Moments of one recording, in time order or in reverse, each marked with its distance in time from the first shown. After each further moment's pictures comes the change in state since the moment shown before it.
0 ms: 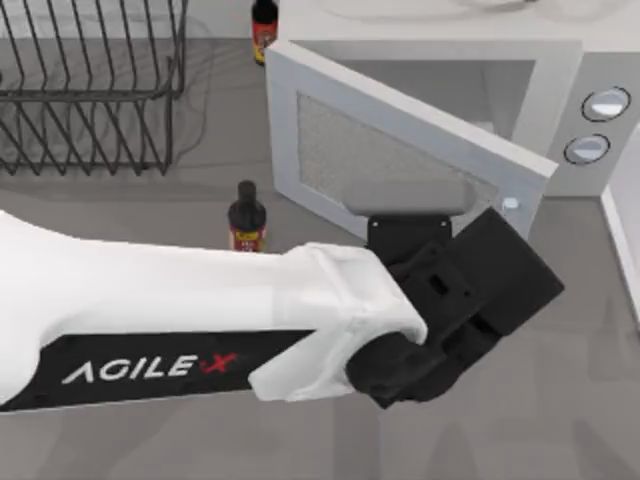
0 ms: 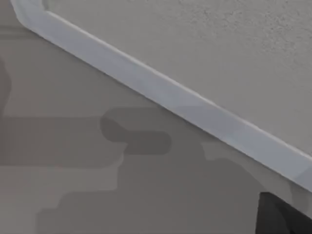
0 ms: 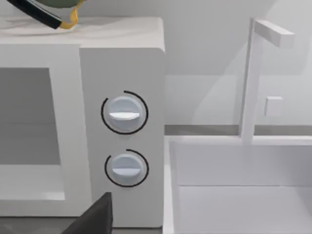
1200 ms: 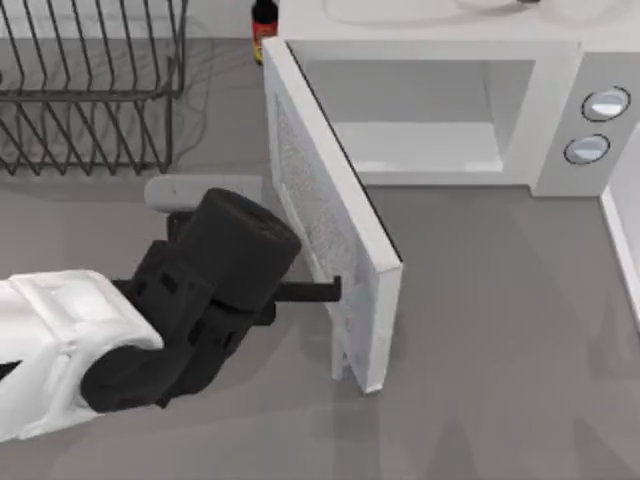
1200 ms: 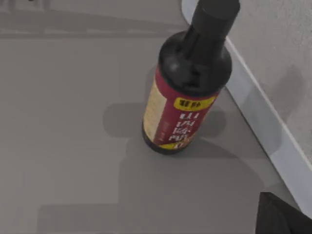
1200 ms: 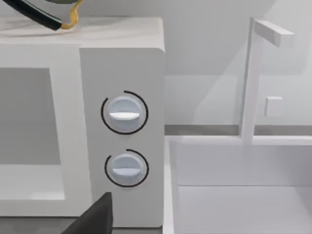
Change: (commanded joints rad) left arm 0.274 -0.421 -0.462 0.166 0.173 0.250; right arm 0.000 0.000 0.000 0.000 0.000 0.000
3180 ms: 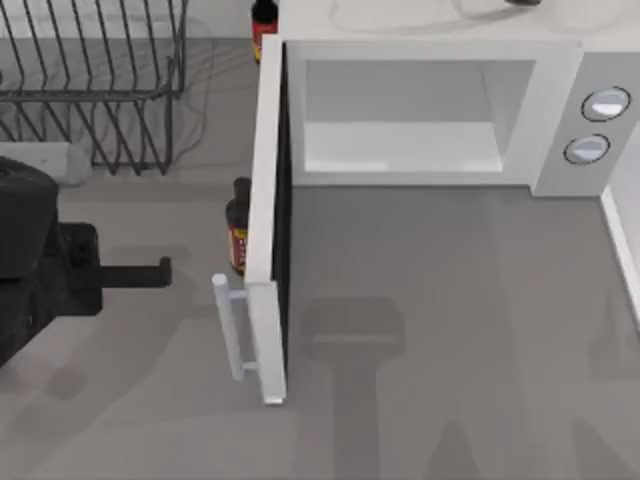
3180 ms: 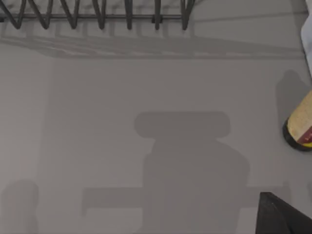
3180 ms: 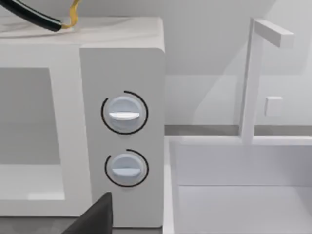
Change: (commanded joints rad) left arm 0.282 -0.485 -0.043 -0.370 0.128 0.213; right arm 0.000 0.000 0.000 0.000 0.000 0.000
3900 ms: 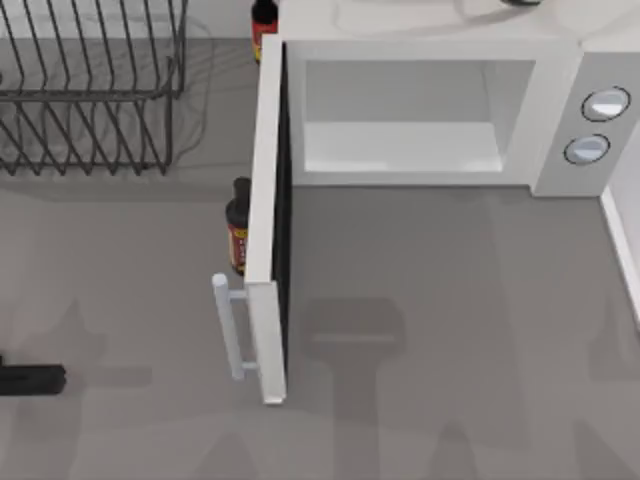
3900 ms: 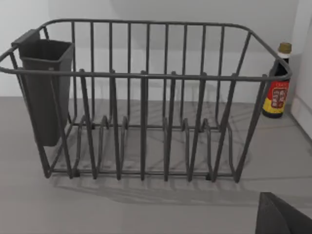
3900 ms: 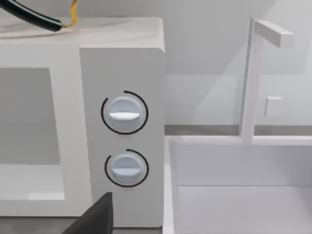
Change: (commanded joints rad) left arm 0.246 -0.926 -0.605 0.361 0.100 0.308; right arm 0.000 0.000 0.000 0.000 0.000 0.000
